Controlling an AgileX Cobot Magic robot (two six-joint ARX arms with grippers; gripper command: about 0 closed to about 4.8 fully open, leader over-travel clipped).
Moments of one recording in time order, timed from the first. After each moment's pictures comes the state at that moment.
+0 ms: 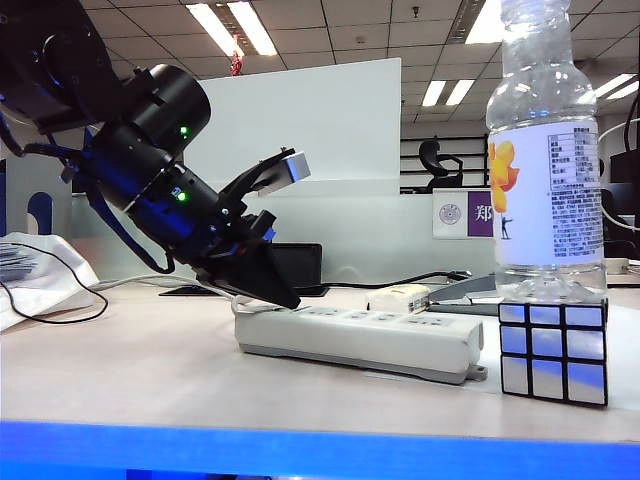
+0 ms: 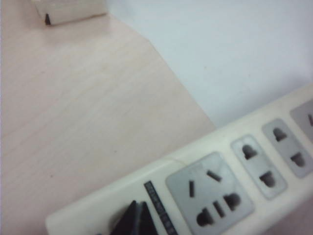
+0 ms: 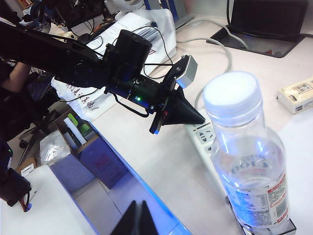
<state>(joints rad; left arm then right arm) -0.50 1.80 0.96 0.04 0.45 0.32 0.02 0.37 0.82 -0.85 -0.83 0.02</state>
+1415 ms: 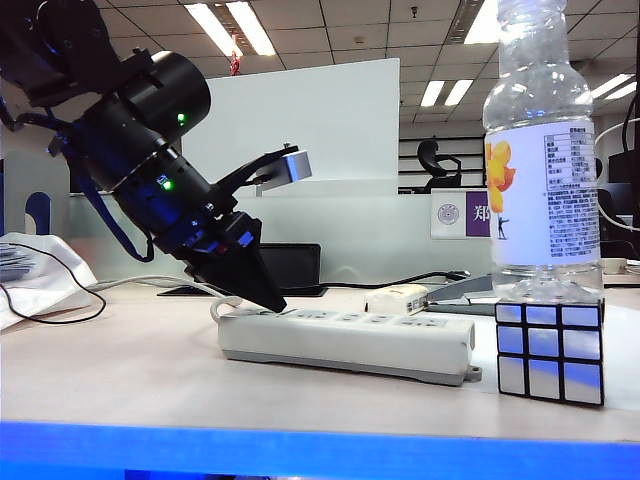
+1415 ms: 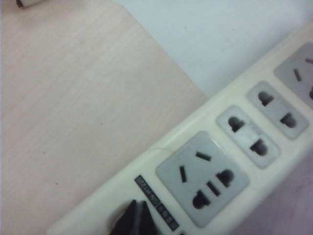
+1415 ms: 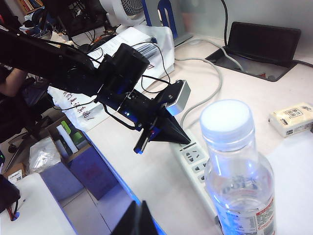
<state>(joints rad) -0.50 1.75 0.97 -0.12 0.39 0.48 0.02 0.37 0.82 -0.77 -0.83 0.01</state>
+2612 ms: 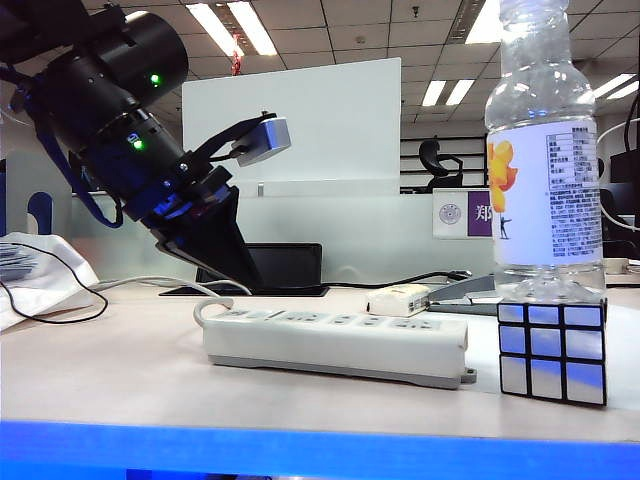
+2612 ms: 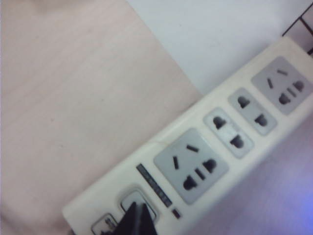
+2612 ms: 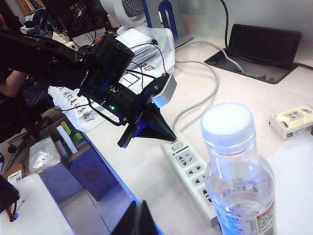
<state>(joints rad) -0.50 1.61 0.94 -0.20 0.40 0.41 0.02 0.37 0.82 -0.77 -0.83 0.01</state>
